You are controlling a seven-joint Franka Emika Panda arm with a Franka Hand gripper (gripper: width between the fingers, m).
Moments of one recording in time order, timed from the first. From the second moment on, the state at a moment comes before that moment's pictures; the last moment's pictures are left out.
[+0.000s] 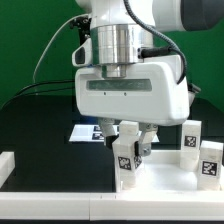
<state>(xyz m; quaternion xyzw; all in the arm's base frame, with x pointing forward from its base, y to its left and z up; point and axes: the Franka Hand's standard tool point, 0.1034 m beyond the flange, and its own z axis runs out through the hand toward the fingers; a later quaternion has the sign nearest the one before) 0.641 -0.014 0.085 -0.88 0.46 -0.07 0.06</state>
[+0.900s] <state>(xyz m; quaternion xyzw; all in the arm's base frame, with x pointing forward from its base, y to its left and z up) 0.628 -0.011 0.081 -0.63 0.77 -0.04 0.08</state>
